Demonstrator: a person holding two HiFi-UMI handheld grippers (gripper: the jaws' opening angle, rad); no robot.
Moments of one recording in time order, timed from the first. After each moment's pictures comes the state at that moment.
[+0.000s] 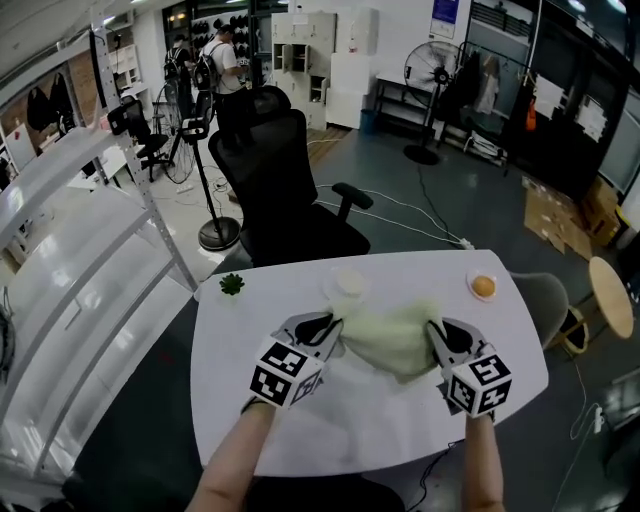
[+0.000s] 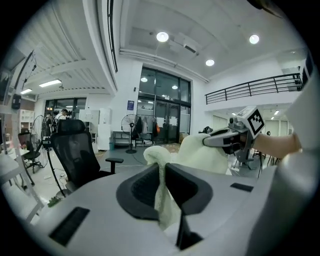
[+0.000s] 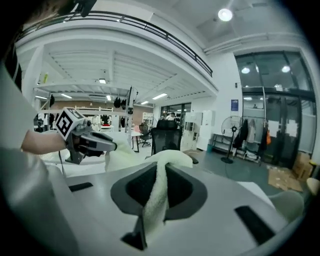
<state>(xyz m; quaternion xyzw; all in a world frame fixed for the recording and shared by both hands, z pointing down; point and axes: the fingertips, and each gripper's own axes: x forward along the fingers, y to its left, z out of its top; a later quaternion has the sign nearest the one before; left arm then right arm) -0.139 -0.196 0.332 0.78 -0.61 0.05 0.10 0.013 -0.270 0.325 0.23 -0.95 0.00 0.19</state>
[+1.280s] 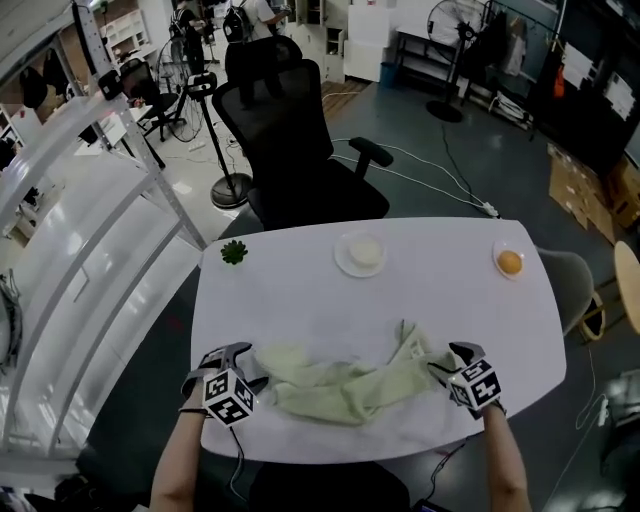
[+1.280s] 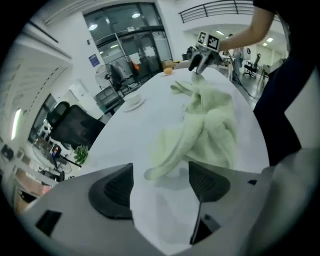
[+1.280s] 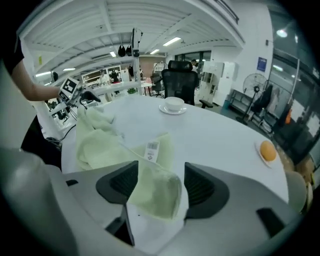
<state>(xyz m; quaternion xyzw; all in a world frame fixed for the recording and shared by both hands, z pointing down) -0.224 -0.042 0.570 0.70 -0.51 0.48 0.15 0.093 -0.283 0.556 0.13 -0.87 0.04 0.47</state>
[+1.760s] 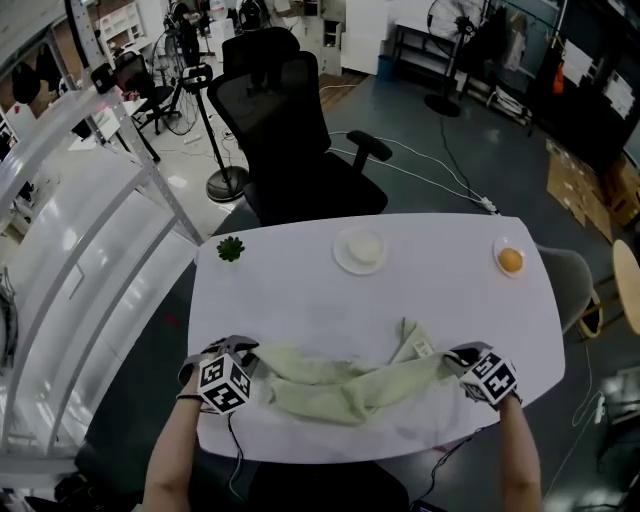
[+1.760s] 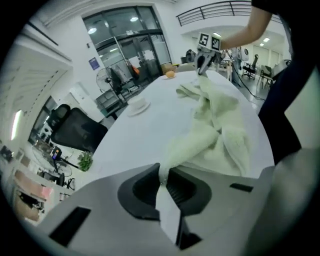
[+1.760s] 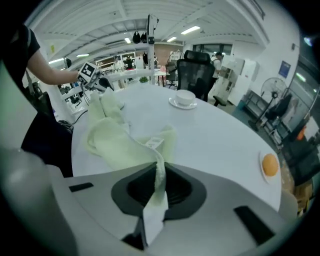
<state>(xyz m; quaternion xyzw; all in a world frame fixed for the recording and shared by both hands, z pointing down) -0.243 -0.070 0.558 0.71 -0.51 0.47 0.14 0.105 -0.289 0.546 0.06 -0.85 0.00 0.52</state>
